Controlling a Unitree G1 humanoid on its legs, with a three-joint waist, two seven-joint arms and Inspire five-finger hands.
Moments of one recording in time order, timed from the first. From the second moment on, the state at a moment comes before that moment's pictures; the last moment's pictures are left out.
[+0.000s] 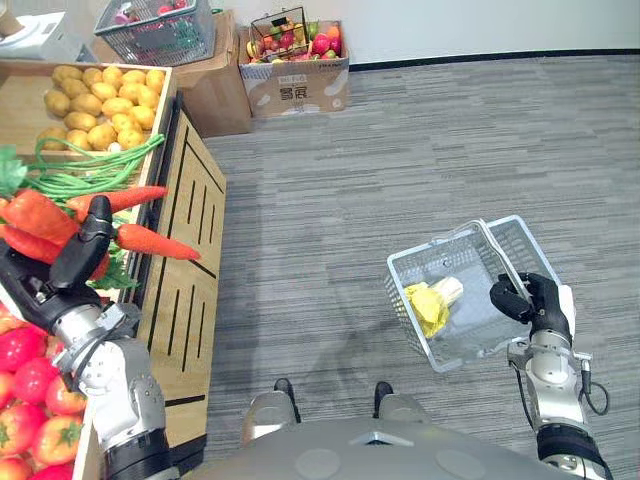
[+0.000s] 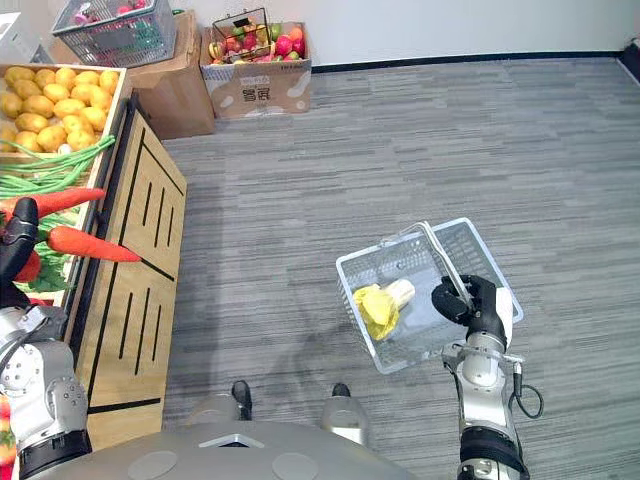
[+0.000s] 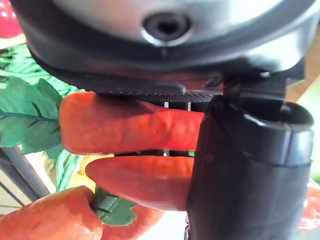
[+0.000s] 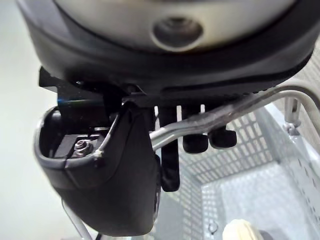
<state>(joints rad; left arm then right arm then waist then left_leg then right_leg) 0.20 0.10 0.47 -0.15 -0.40 -0.29 0.33 0.12 -0.33 -0.32 0.50 -0.20 -0.12 -0.17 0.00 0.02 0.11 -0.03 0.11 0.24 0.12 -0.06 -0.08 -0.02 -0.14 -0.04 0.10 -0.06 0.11</state>
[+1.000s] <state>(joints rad) 0.23 0.37 0.05 -0.21 -0.46 -0.29 -0.02 -0.36 -0.74 0.34 0.69 -0.22 -0.23 0.04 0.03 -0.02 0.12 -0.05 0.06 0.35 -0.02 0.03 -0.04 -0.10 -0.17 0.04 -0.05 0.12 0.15</state>
